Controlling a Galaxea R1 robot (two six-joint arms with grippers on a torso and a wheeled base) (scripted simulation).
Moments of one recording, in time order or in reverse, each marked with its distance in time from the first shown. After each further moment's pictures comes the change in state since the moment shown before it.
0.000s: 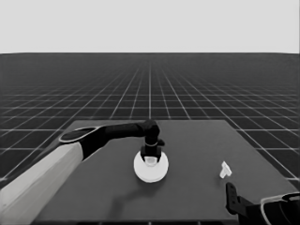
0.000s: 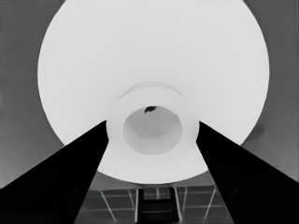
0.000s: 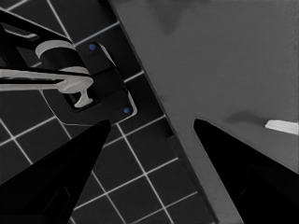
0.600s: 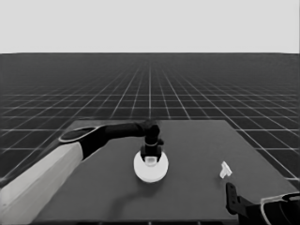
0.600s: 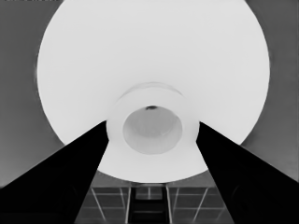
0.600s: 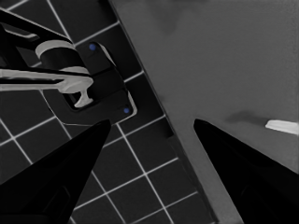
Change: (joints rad) left arm -0.002 -0.001 0.000 -0.001 0.002 -0.075; right arm 0.000 0.000 0.000 0.000 0.000 0.000
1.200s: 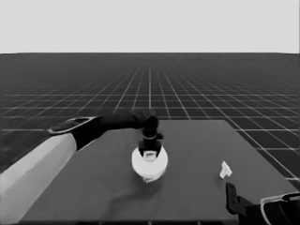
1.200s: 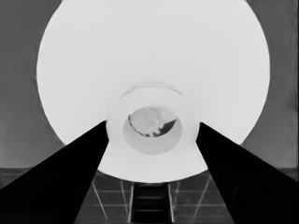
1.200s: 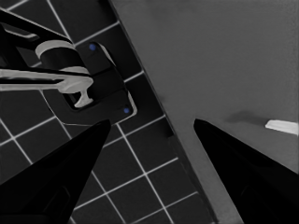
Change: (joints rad) left arm -0.095 -0.044 0.099 -0.090 0.031 -0.045; right arm 0.000 0.000 0.000 0.000 0.000 0.000
